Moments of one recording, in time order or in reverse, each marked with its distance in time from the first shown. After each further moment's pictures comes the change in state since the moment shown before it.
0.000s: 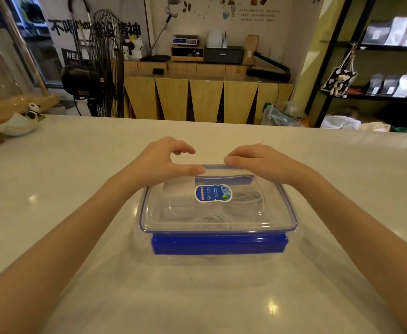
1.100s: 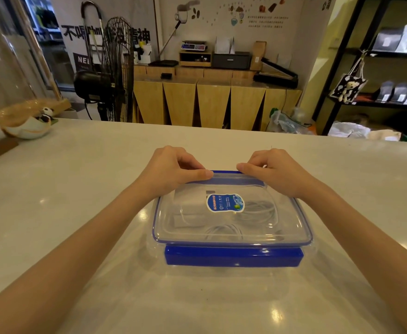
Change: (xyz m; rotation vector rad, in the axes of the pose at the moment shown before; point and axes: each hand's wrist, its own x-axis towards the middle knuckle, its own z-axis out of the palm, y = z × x) left_hand -0.002 -0.004 0.002 -0.286 0.152 0.016; right_hand 0.000 0.000 0.003 0.023 0.198 -0.113
